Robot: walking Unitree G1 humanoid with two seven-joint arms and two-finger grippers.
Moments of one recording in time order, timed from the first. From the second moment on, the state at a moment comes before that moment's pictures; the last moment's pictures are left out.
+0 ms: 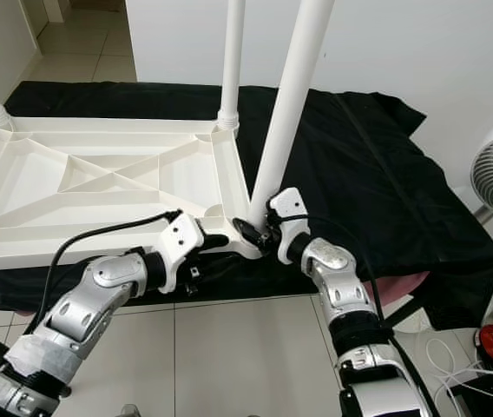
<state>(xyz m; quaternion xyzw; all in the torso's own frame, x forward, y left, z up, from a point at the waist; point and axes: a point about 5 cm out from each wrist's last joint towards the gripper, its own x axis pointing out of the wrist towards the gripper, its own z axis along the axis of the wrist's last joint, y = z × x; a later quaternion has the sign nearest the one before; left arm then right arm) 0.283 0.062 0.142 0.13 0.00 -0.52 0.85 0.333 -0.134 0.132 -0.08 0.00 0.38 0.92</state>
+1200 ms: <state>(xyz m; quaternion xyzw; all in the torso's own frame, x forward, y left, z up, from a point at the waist) 0.285 0.068 0.144 0.13 0.00 -0.51 0.85 0.311 -0.109 0.126 0.01 -0.02 0.04 1.00</state>
